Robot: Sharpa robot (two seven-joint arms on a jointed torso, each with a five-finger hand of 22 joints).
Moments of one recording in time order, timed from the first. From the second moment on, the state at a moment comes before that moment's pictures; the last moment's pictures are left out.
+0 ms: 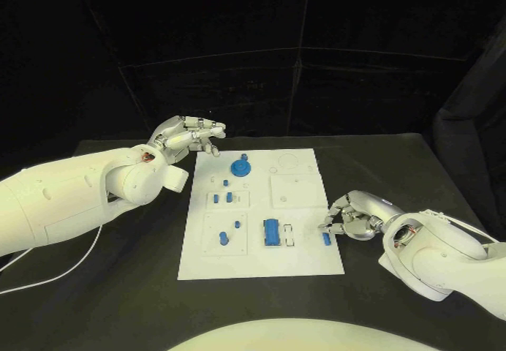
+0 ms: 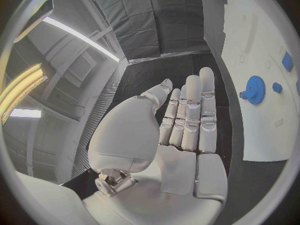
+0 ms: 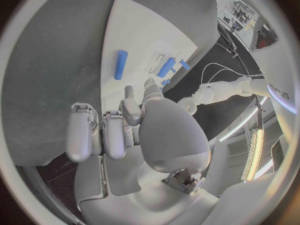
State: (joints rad) left arm 1.24 -0.84 -0.11 1.36 -0.05 -0.12 0.37; left_hand 1.31 -0.02 0.32 -0.04 0.06 0.95 0.19 0.23 0.08 0.95 0.12 0.44 0.10 1.12 0.04 0.96 0.41 0.17 1.14 0.14 0.50 0.64; right arm 1.01 -1.11 -0.06 1.92 -1.40 -0.43 -0.46; right_hand 1.32 0.00 -0.18 0.21 0.26 0.94 0.09 0.43 0.22 1.38 0.00 1.11 1.20 1.47 -0.07 1.46 1.31 0.06 1.47 0.04 1.41 1.31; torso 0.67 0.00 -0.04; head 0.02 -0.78
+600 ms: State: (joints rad) left arm 1.24 -0.84 -0.11 1.37 -0.05 -0.12 0.37; left_hand 1.31 -0.02 0.32 -0.04 0.06 0.95 0.19 0.22 0.08 0.95 0.12 0.44 0.10 1.12 0.04 0.96 0.41 0.17 1.14 0.14 0.50 0.64; right arm 1.00 -1.07 -0.06 1.86 -1.50 -0.31 -0.53; right_hand 1.31 0.00 -0.21 0.23 0.26 0.96 0.09 0.41 0.21 1.39 0.01 1.12 1.22 1.47 -0.07 1.47 1.31 0.06 1.47 0.04 1.42 1.31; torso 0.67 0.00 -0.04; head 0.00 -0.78
